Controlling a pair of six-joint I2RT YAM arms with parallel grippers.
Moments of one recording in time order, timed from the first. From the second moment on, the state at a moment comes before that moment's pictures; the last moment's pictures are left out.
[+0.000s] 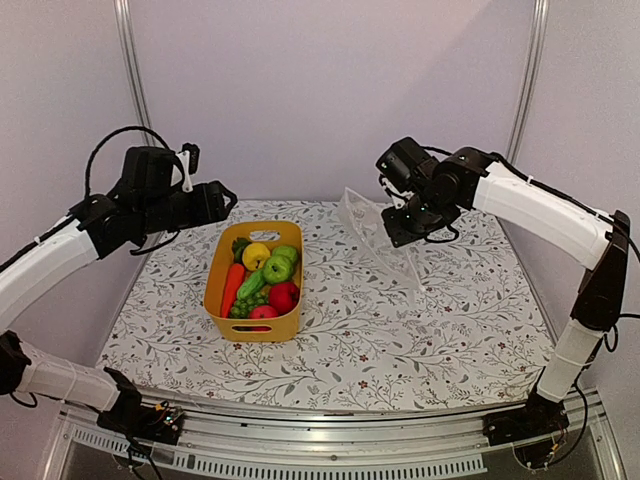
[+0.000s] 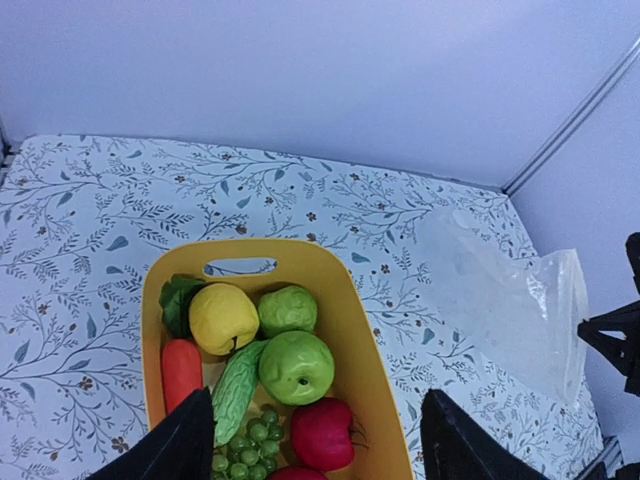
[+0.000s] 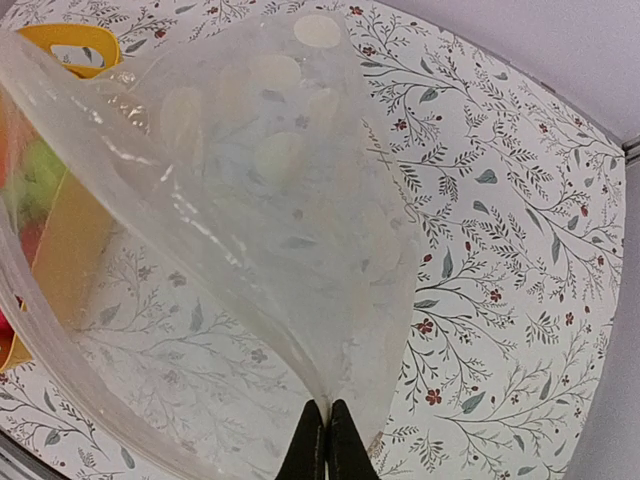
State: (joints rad) left arm -0.55 1.19 1.16 -0.45 -0.15 -0.49; right arm 0.81 1.75 1.76 -1.05 0.38 0.33
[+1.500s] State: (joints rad) left arm -0.89 1.92 1.69 -0.44 -0.16 -0.75; right arm 0.81 1.75 1.75 -0.96 0.23 0.43
